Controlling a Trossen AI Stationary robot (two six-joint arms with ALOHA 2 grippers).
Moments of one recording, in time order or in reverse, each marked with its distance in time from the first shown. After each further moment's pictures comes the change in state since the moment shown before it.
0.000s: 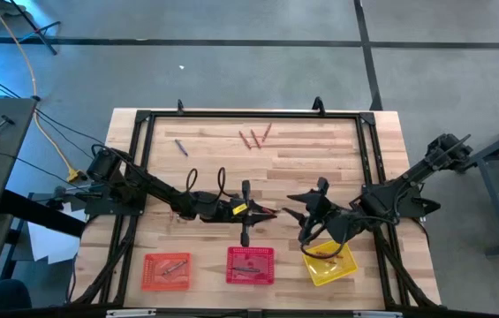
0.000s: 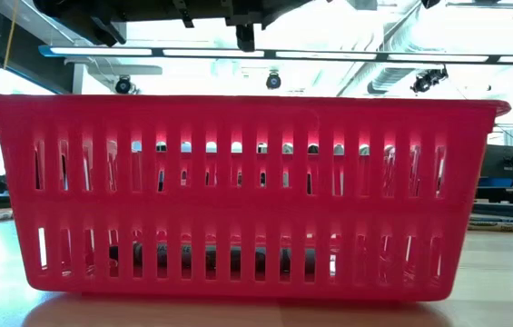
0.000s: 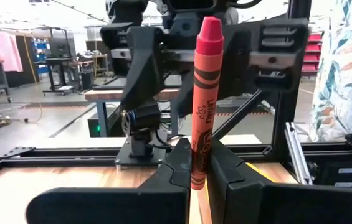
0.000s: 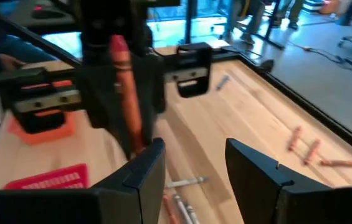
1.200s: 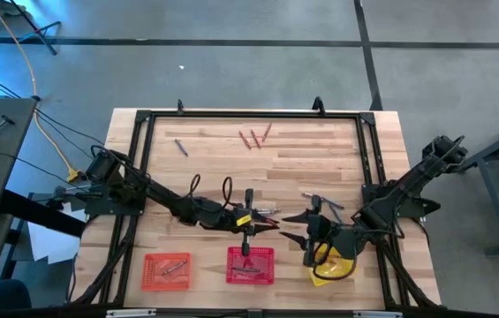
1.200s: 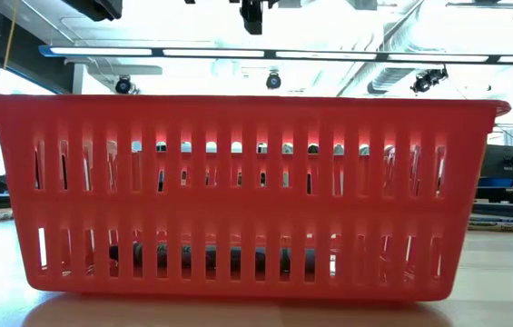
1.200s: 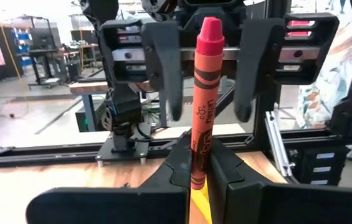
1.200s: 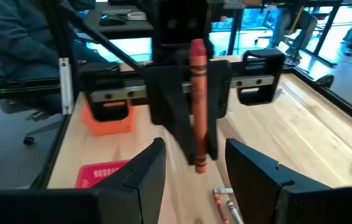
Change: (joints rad) left arm -0.049 0.000 0.080 -0.140 -0.009 0.000; right arm 0.116 0.069 0.000 0.183 -0.058 -0.089
